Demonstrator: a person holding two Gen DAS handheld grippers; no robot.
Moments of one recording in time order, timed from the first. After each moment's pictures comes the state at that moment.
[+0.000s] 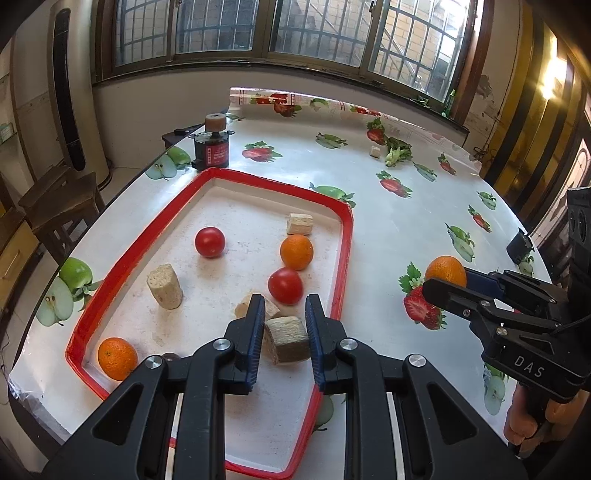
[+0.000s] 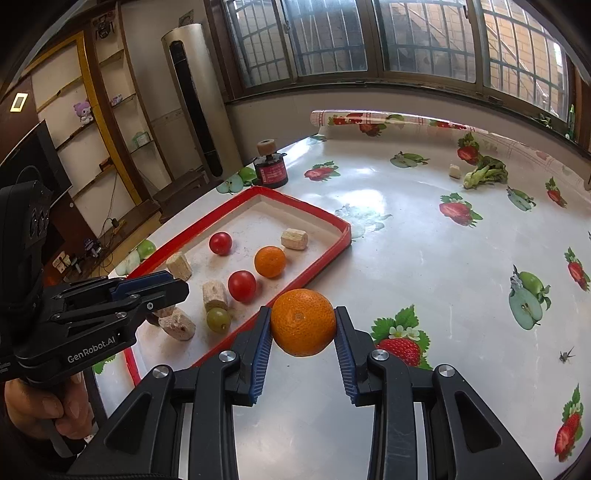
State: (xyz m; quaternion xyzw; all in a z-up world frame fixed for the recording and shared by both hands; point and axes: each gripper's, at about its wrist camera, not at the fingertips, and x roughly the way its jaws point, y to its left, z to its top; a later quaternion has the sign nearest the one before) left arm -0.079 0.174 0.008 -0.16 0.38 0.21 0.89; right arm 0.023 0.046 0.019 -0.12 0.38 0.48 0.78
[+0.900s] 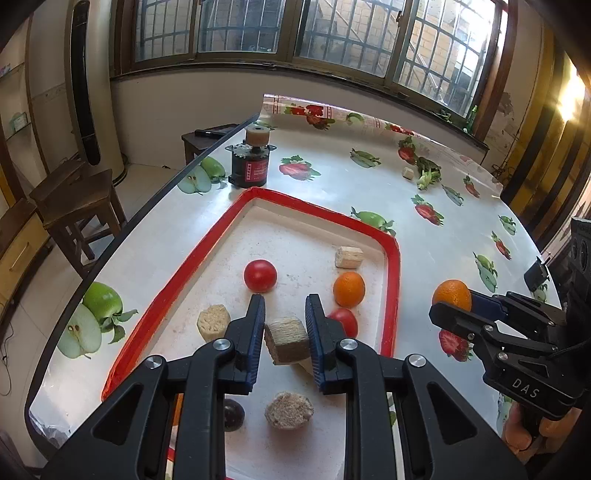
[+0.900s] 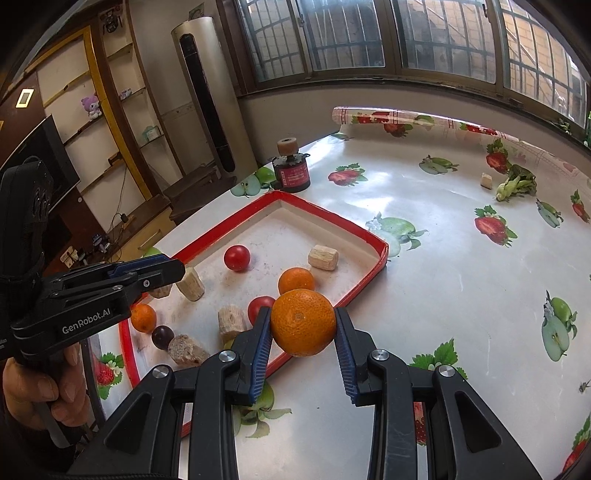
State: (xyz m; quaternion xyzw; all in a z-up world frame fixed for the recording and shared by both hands) left arm -0.072 0.228 0.015 -0.18 0.37 0.23 0.88; right arm 0.029 0.093 0.015 -0.13 0.39 0.50 0.76
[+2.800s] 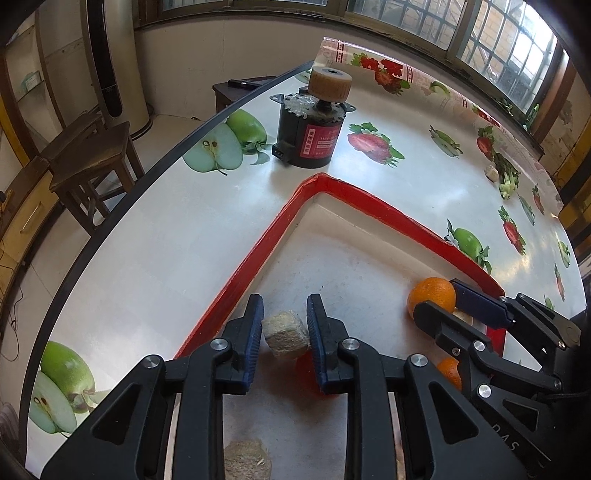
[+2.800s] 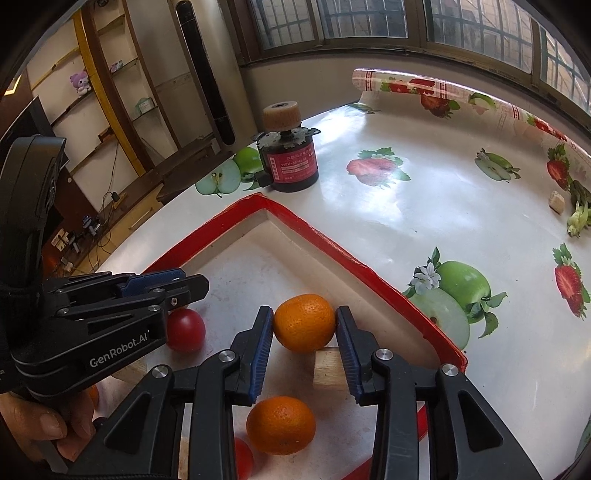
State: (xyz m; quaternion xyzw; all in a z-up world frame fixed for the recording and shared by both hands) left arm 0.005 0.318 -0.050 -0.23 0.45 0.29 0.81; right arm 0.088 0.229 -0.043 -0.17 0.42 0.51 0.73
